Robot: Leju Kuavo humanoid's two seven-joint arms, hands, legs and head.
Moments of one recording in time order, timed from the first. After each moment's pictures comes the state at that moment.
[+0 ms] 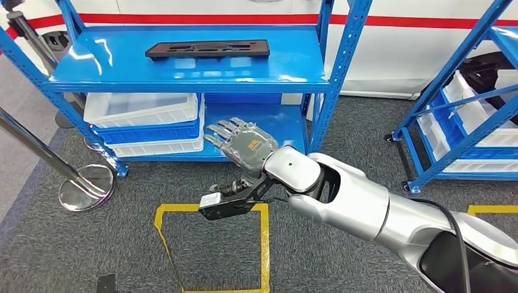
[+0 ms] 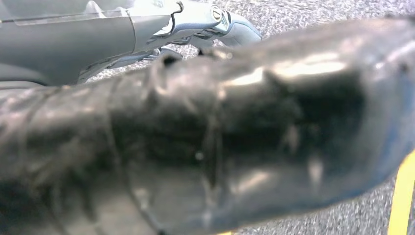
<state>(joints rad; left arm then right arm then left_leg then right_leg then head) -0.08 0.11 -0.46 -0.24 0.90 0.44 -0.45 -1.01 -0.11 1.16 -1.47 0.71 0.14 0.39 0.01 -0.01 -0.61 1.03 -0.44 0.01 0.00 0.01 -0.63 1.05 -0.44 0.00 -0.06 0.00</state>
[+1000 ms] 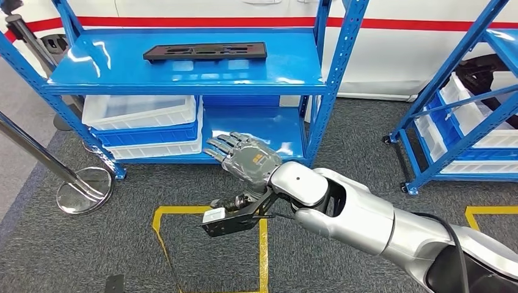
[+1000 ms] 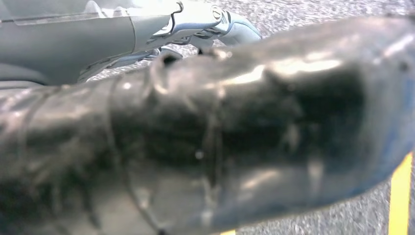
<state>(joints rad) -0.08 0.09 -0.49 -0.24 0.86 0.46 -0.46 -0.94 -0.14 1.15 -1.54 0.67 0.09 0.37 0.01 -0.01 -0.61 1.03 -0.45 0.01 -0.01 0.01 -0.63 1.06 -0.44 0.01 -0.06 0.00</state>
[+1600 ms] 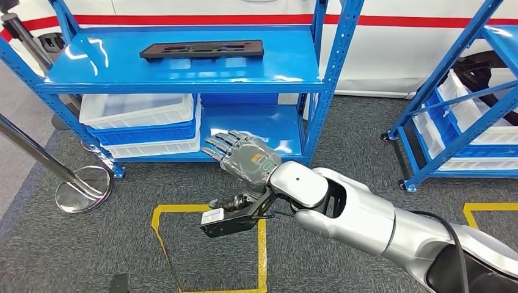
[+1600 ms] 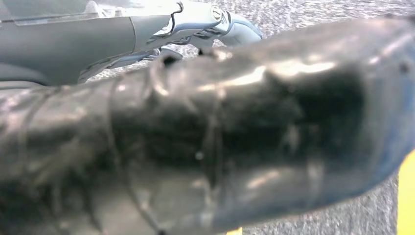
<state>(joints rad) -0.09 0.08 -0.51 -0.24 0.85 0.45 -0.44 -0.93 -0.14 1.14 -1.57 0.69 0.09 0.37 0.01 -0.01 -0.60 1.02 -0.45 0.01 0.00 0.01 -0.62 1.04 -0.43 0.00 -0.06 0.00</state>
